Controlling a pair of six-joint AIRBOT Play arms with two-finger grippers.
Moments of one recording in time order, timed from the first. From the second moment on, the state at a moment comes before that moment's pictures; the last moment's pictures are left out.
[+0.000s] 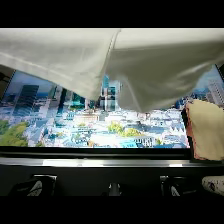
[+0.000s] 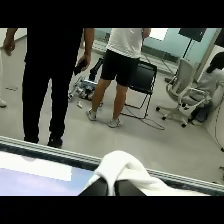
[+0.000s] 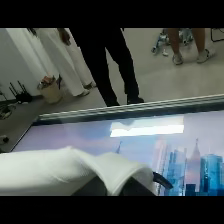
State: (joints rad) left arm 0.19 -0.76 1.76 1.32 -1.05 -1.74; right arm 0.13 -0.65 1.64 -1.33 1.15 1.77
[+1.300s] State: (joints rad) left arm 0.06 -0.82 0.71 1.24 -0.90 -1.65; right arm 0.12 -1.02 0.73 -1.09 0.89 1.68
